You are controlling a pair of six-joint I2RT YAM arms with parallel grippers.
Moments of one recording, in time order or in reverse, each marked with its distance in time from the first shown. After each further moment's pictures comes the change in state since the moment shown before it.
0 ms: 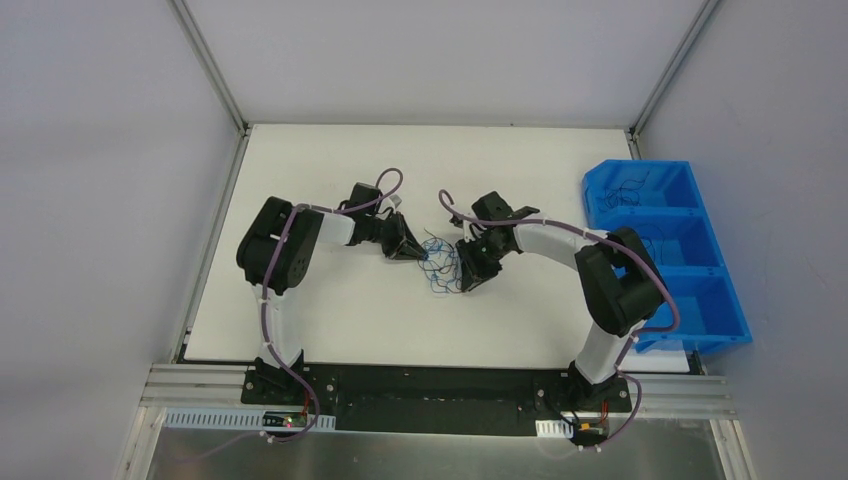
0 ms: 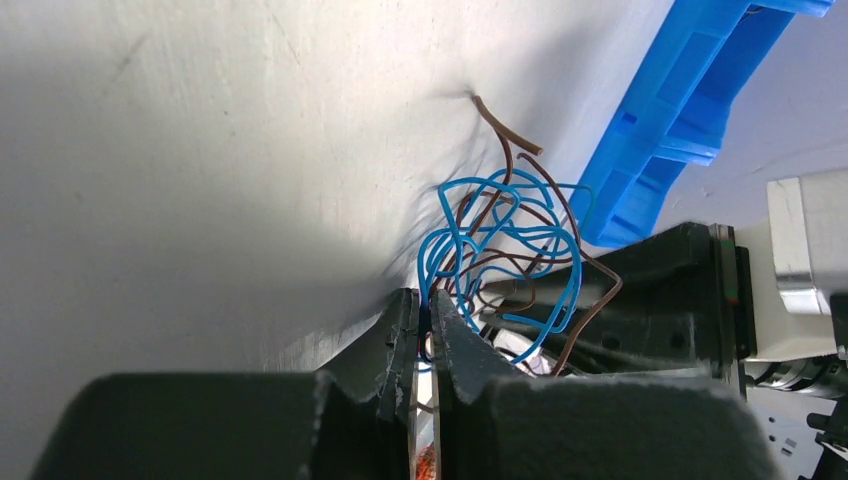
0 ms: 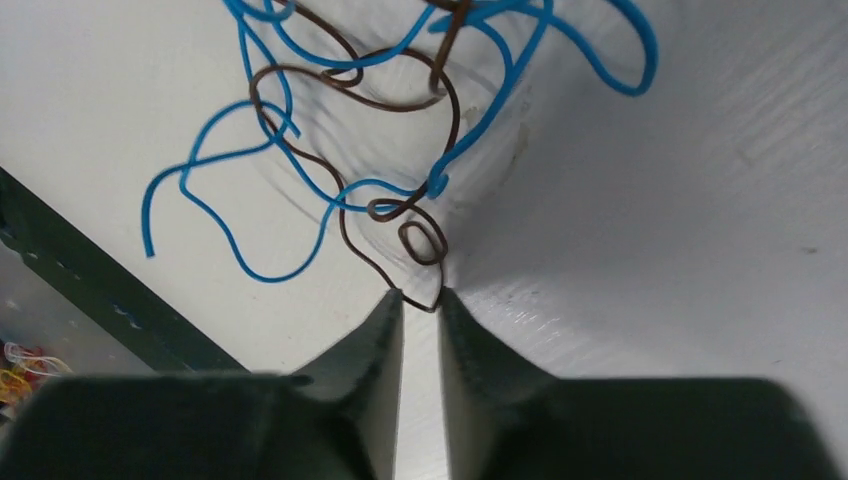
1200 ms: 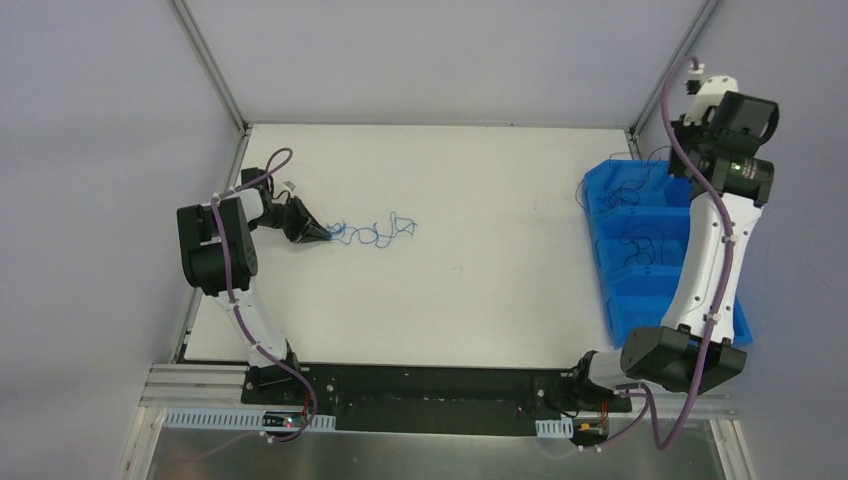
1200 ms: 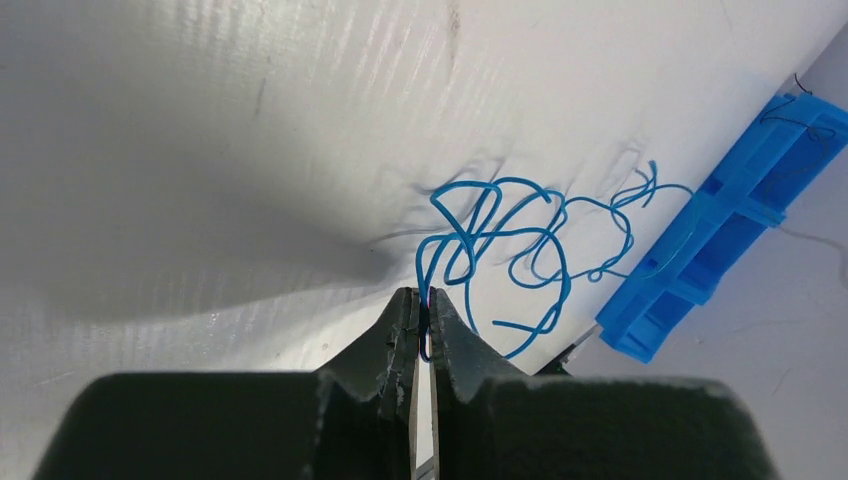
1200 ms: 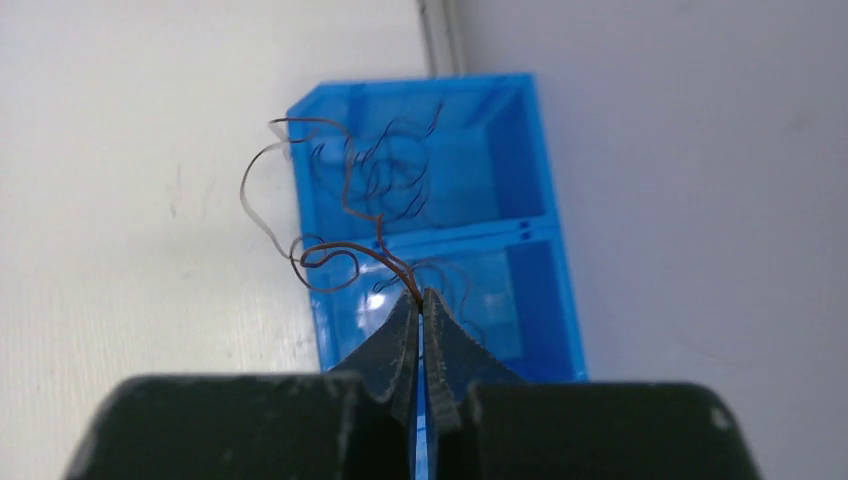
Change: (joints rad) left arm 0.609 -0.070 0.163 -0.616 -0.099 0.501; right arm -0.860 -0.381 0.607 -0.340 0.415 -0.416
